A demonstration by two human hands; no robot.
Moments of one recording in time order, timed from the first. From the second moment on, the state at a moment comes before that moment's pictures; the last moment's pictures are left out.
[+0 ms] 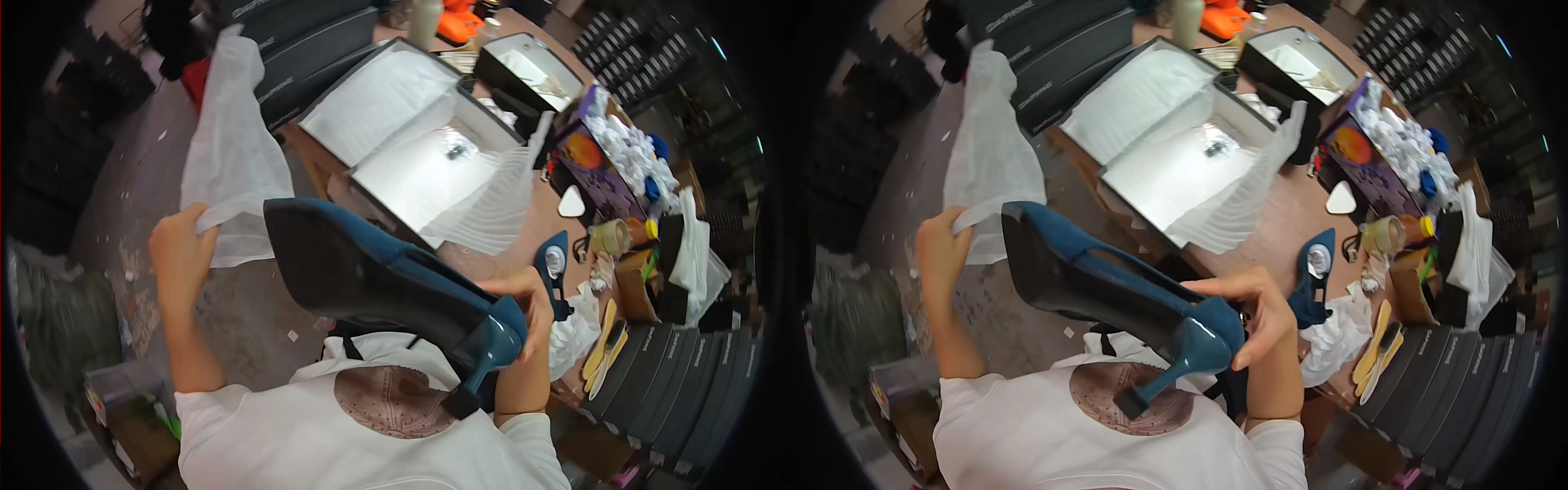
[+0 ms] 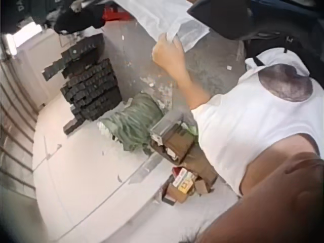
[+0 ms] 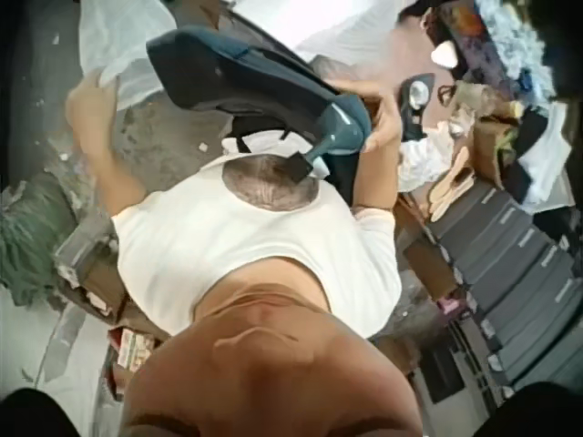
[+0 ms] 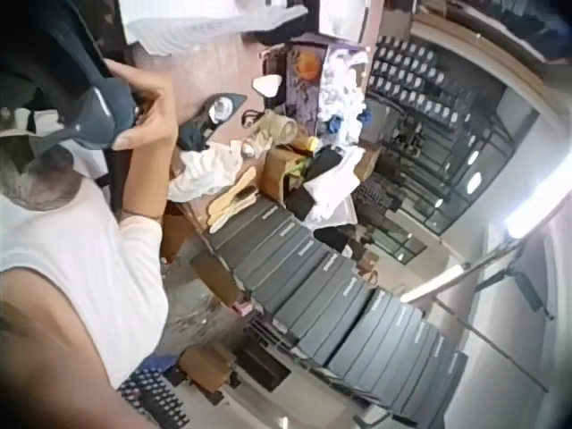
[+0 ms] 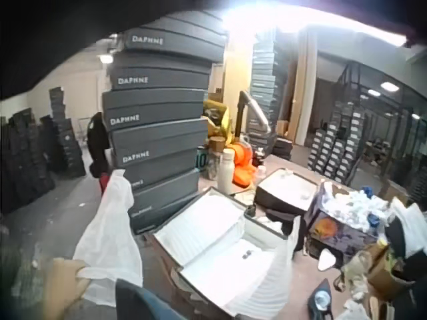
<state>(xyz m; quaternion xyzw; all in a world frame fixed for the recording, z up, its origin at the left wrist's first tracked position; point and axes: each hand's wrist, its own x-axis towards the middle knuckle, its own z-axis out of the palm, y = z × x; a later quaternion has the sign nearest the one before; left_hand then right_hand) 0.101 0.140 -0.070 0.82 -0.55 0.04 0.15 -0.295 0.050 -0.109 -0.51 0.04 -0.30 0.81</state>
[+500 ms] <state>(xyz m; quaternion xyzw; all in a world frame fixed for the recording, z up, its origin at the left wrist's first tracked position) 0.037 0.156 -0.296 0.67 -0.41 -0.46 0.42 -0.158 0.100 -0.222 -0.19 -0.02 -0.31 0.93</state>
